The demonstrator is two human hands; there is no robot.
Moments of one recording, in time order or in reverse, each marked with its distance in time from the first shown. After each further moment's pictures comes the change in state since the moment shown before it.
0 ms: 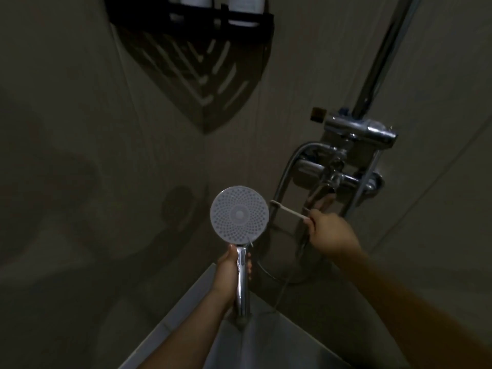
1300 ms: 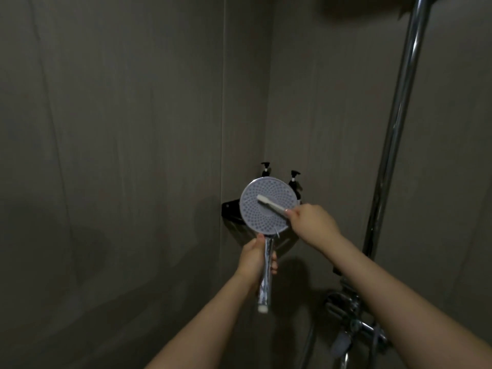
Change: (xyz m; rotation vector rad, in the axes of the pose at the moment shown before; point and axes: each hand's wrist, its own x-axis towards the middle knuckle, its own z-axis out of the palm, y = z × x) left_hand -0.212 0.311 0.110 0.188 -0.079 0.545; right_hand -0.006 -0.191 -0.353 0.310 0.238 -0.283
